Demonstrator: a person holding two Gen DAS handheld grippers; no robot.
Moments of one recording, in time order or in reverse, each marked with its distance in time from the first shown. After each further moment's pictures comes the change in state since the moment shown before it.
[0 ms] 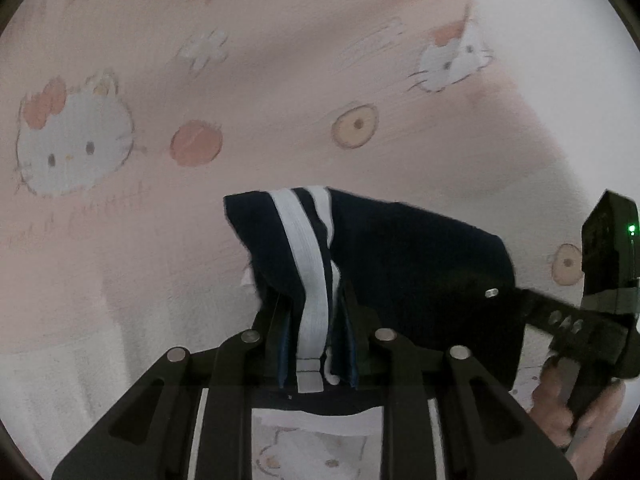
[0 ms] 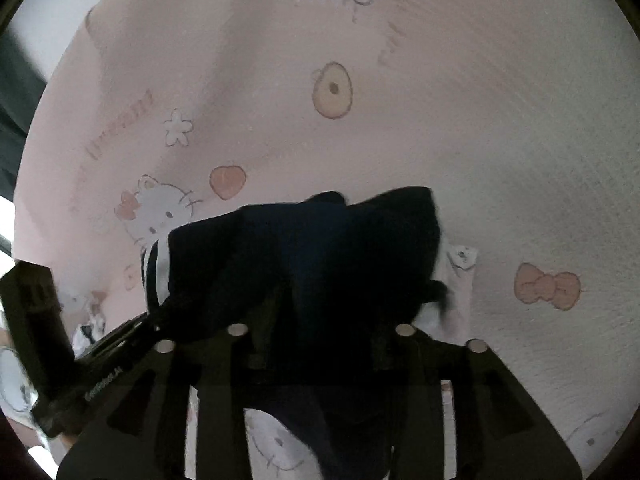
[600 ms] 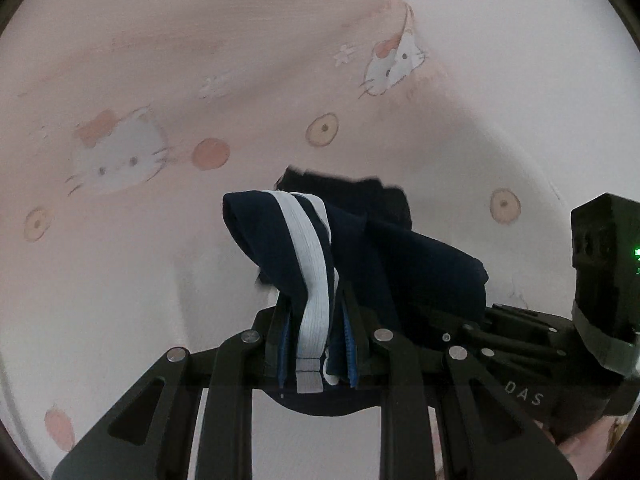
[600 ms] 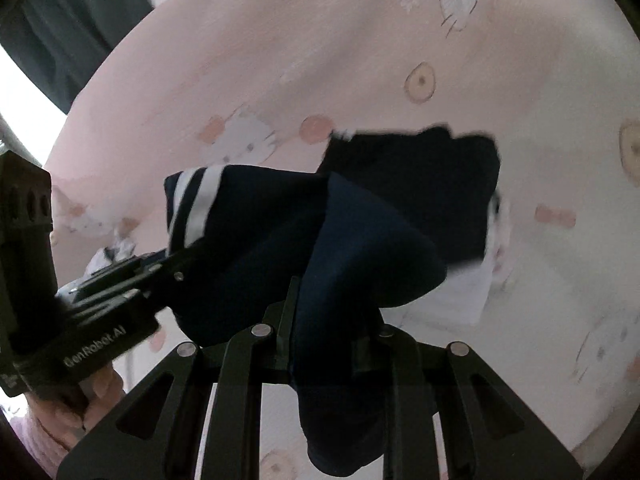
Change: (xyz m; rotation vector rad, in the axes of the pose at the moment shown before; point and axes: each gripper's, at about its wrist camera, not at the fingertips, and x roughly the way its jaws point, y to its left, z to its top) left arm -0.099 -0.037 -0.045 0.151 -0.065 0.013; right arm -0.063 0.093 -0.088 -0.195 -0.016 0.002
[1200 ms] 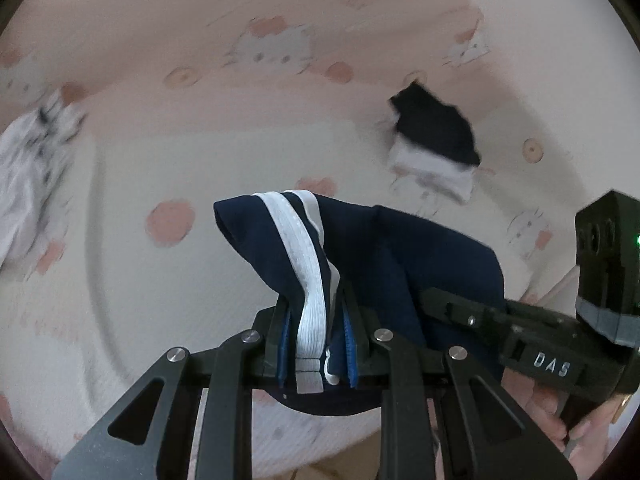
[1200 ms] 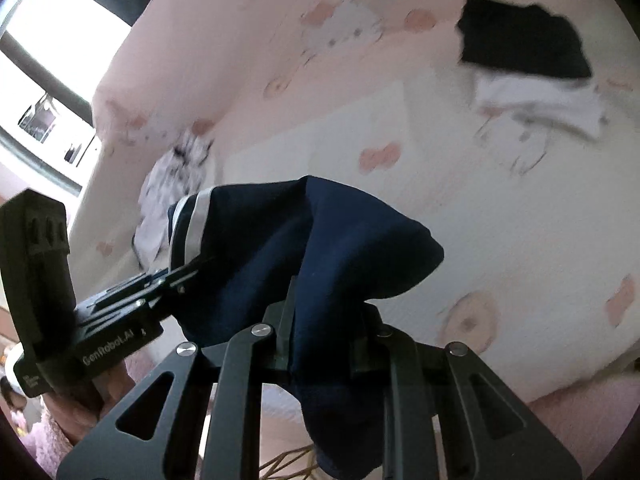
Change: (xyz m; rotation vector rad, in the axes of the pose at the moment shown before) left arm -0.164 0.114 -0.185 -0.159 0.086 0.118; right arm -0.003 0.143 -0.175 -0.011 0.169 0.154
